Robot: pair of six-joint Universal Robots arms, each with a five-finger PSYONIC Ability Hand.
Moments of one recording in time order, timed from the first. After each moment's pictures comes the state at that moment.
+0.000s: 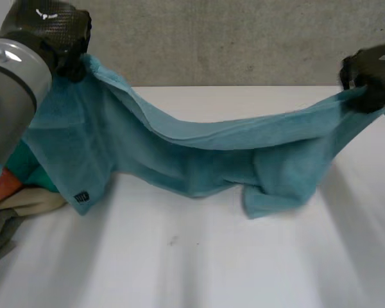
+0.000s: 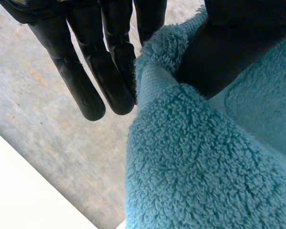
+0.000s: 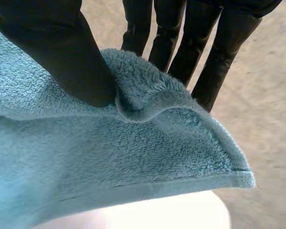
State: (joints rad) left arm 4.24 -1.76 -1.10 2.91 -1.76 3.56; right arm 1.61 -1.38 1.21 0.33 1.20 2.69; left_hand 1.13 1.19 1.19 1.20 0.98; right_hand 0.95 1.17 1.18 1.19 0.97
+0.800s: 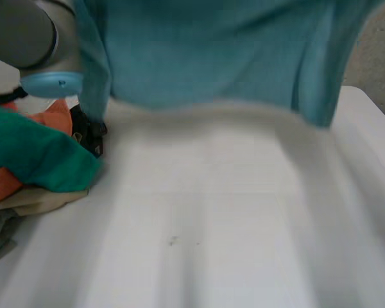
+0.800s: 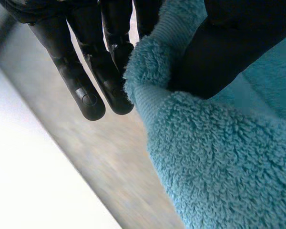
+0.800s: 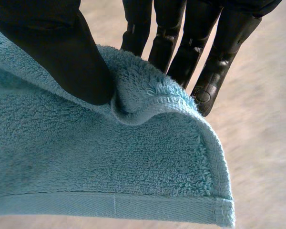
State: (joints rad) left arm 4.28 -2.15 -0.63 3.56 -1.77 3.85; right arm 1.83 -1.02 0.48 -0.02 1.60 2.46; left_hand 1.13 1.20 1.19 1.20 0.98; right_hand 0.95 1.17 1.18 1.19 0.97
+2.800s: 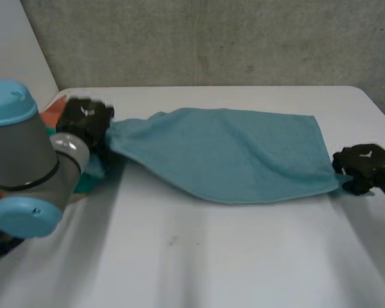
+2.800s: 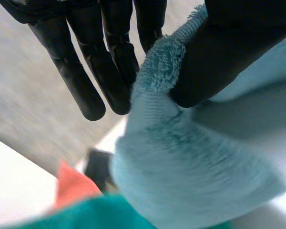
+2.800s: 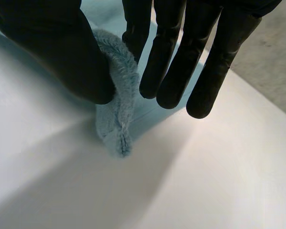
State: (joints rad) left arm 4.32 -1.94 -1.45 3.25 -1.69 3.62; right arm 1.44 -1.11 1.62 -0.02 1.06 2.51; left_hand 1.13 1.20 1.19 1.20 0.98; right_hand 0.98 1.18 1.18 1.19 0.98
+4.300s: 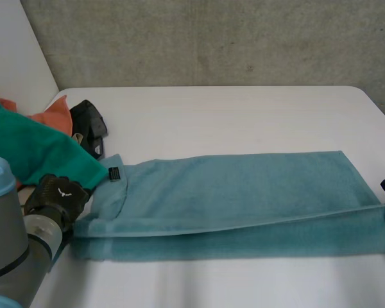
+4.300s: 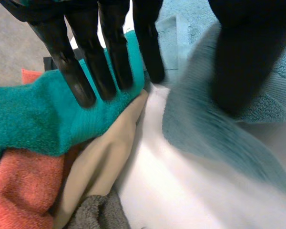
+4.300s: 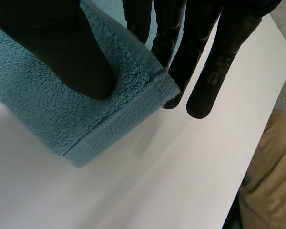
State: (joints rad) left arm 4.33 -1.69 -1.92 3.15 -1.82 3.83; right arm 1.31 -1.28 1.62 0.39 1.27 2.09; left_hand 0.79 0.77 0.75 0.75 0.57; right_hand 0.98 1.18 1.18 1.19 0.99
